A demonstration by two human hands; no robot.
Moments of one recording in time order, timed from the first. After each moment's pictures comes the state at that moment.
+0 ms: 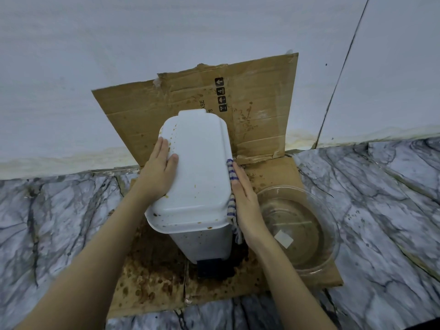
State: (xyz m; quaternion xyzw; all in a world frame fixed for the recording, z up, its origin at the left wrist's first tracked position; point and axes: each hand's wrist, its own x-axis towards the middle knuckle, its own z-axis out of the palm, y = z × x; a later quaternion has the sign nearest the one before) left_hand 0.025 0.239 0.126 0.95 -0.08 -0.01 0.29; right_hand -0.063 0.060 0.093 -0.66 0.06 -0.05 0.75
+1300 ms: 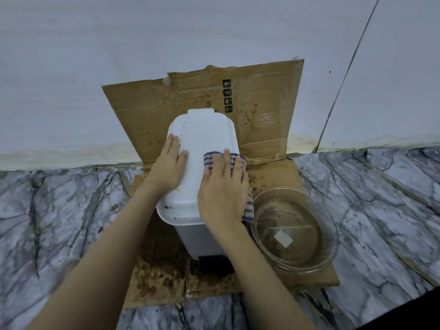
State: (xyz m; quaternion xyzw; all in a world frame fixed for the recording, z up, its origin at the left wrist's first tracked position) left_hand 0.021 0.237 0.129 0.95 -0.08 -0.02 0.32; right_hand -0.064 0.126 0.130 -0.96 0.10 -0.18 0.19
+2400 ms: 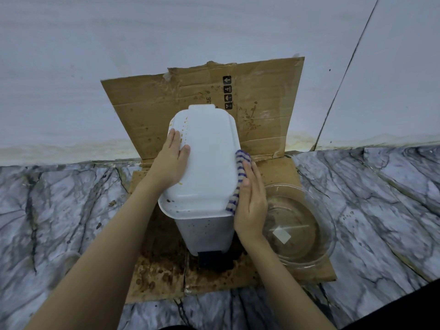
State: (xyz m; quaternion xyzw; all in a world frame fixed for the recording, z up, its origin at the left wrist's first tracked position) left_hand 0.020 0.237 0.132 0.95 -0.09 -0.03 0.30; right_hand -0.078 0.081 0.068 -0.79 0.05 -0.34 0.51
